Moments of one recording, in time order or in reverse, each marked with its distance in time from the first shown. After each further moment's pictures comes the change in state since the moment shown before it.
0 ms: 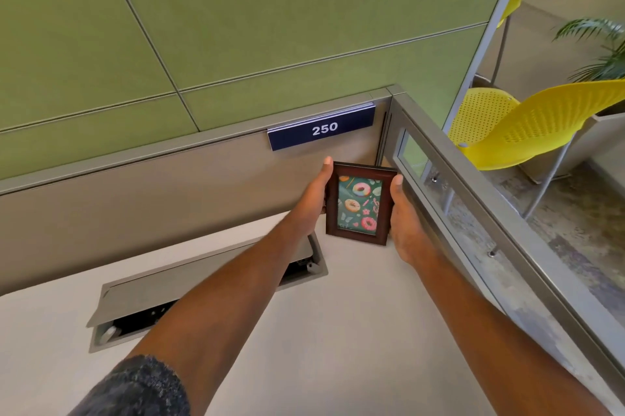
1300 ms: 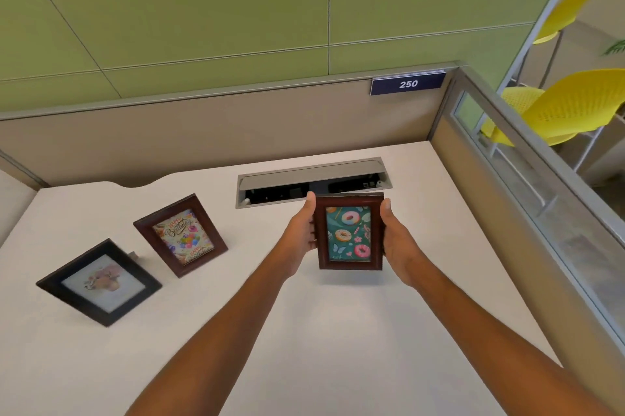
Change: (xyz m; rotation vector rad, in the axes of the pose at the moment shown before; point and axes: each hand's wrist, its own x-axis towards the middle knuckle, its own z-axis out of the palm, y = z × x) left_hand -0.410 -0.131 -0.136 -0.170 0.178 -0.085; right_hand -0.335 0.115 0.142 -0.294 -0.177 0.121
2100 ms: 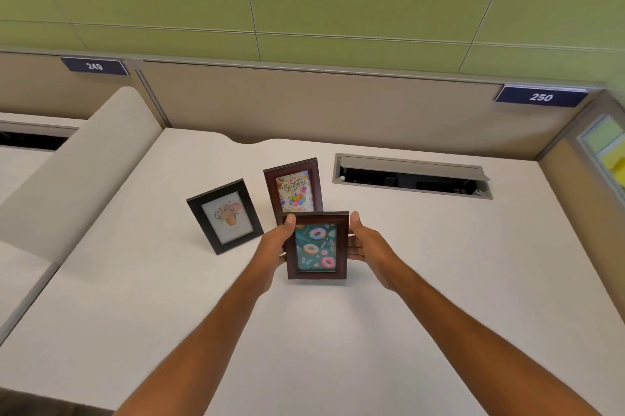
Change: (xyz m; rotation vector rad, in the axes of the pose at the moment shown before) left_hand -0.119 -0.102 -0.264 -0.171 0.294 0.042; right_hand -0.037 0.052 0.256 -0.336 -0.306 0.099
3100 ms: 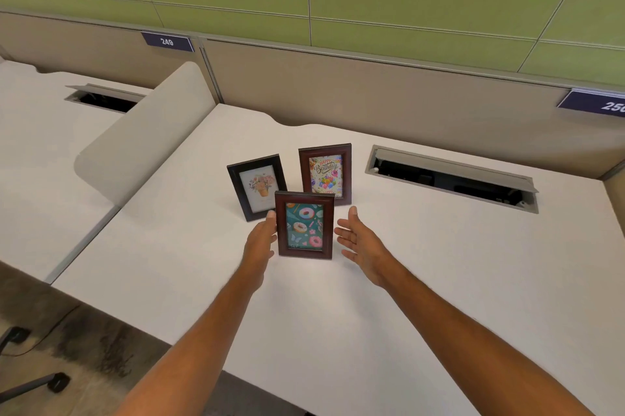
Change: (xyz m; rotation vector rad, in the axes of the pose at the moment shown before) left_hand -0.060 -0.032 -0.035 -0.053 0.378 -0.009; right_hand 0.010 0.024 0.039 0.109 -0.220 0.119
